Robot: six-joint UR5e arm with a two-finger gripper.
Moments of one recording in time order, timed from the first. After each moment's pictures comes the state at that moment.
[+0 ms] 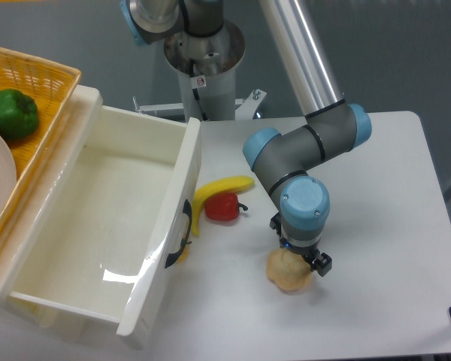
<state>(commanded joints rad) 2.51 -2.20 -1.53 -0.99 1.68 1.32</state>
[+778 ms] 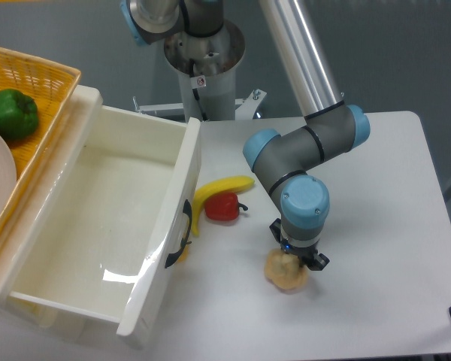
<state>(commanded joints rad) 2.52 -2.19 -1.52 -0.98 1.64 1.22</state>
